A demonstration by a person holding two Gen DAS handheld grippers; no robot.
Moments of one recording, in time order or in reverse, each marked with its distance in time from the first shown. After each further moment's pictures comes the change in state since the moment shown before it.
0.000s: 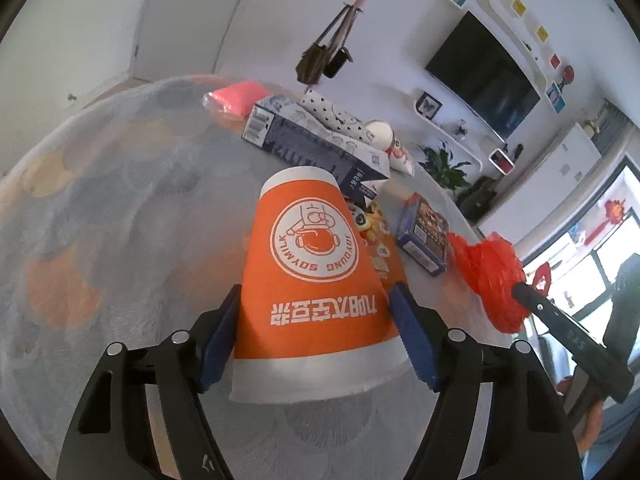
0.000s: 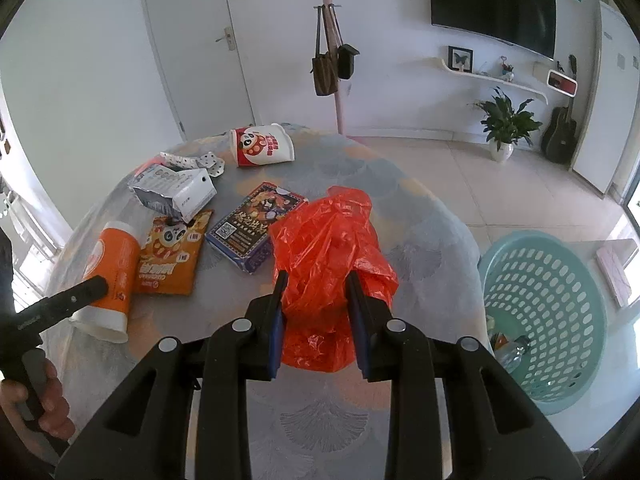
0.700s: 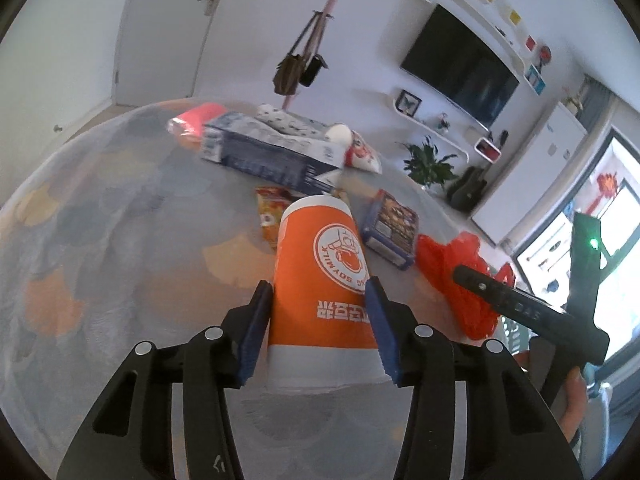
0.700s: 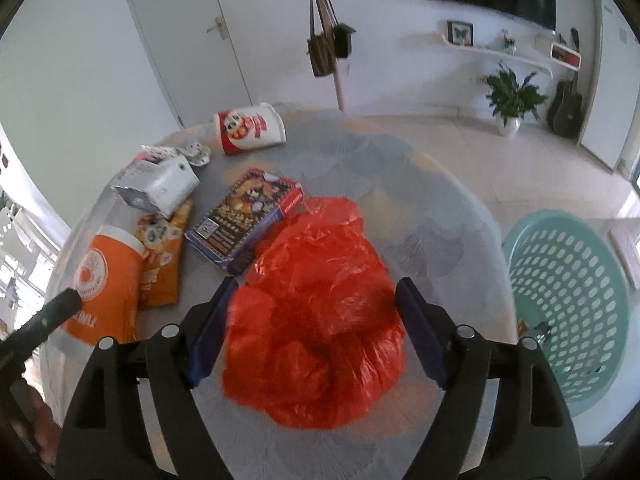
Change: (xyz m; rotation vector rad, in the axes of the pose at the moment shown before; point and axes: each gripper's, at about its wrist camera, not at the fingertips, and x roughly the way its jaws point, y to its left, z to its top) left arm -0.008 -0.033 -0.006 0.110 -0.024 -0.021; right arm 0.043 -0.007 0.003 0.071 0.078 0.031
